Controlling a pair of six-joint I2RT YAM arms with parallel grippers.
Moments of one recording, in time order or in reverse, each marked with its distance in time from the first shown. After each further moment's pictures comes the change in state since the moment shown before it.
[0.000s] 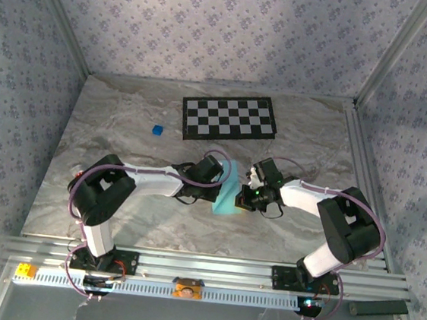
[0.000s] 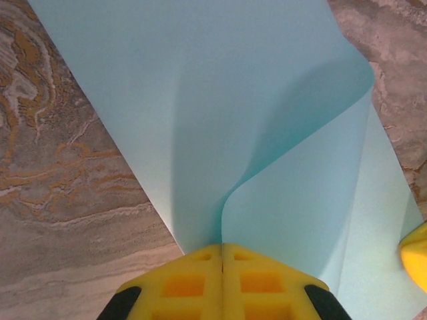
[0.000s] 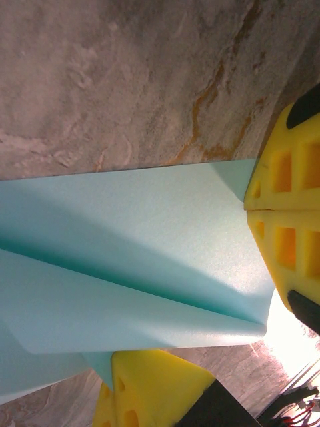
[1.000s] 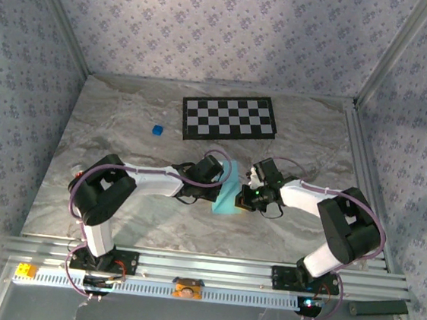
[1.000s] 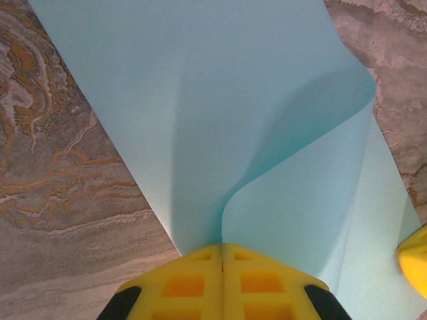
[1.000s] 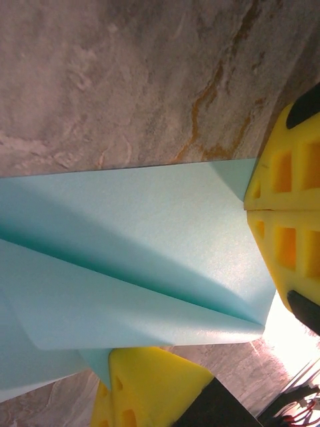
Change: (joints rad) left arm 0.000 0.004 0.000 0.011 0.002 0.004; right arm 0.000 -0.006 -0.002 0.005 0.002 0.016
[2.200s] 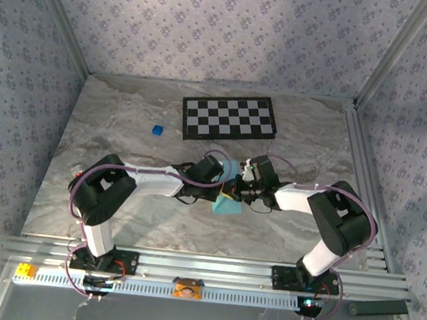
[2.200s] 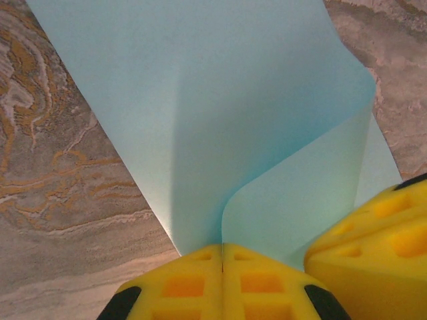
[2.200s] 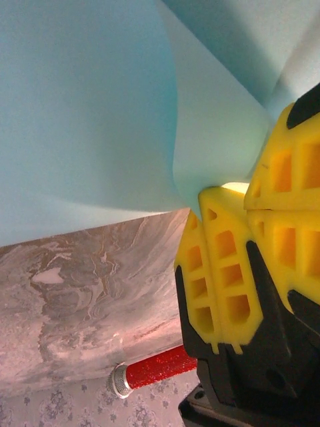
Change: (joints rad) left arm 0.000 0.000 0.000 0.000 0.000 0.000; right arm 0.041 0.083 -0.055 0.498 -0.098 0.293
